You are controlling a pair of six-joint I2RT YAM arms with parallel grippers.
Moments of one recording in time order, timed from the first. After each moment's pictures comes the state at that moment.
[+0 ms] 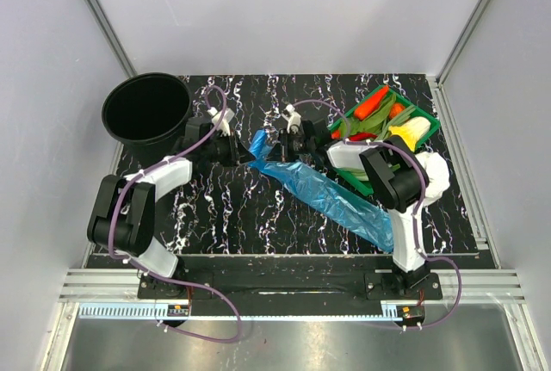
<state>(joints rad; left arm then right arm) -0.24 1.56 0.84 0.10 0.61 -0.41 0.55 2.09 1.23 0.34 -0.65 0.57</state>
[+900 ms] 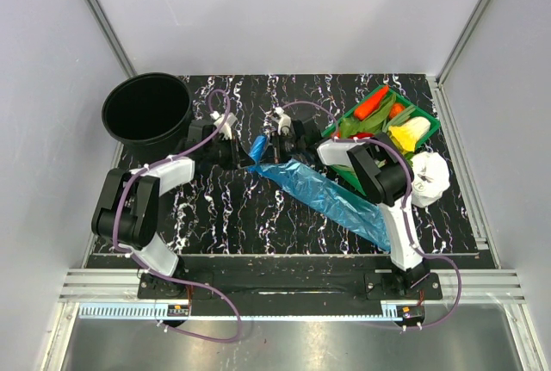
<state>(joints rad) -0.24 1.62 0.84 0.09 0.60 -0.37 0.57 2.23 1.38 0.29 -0.69 0.53</state>
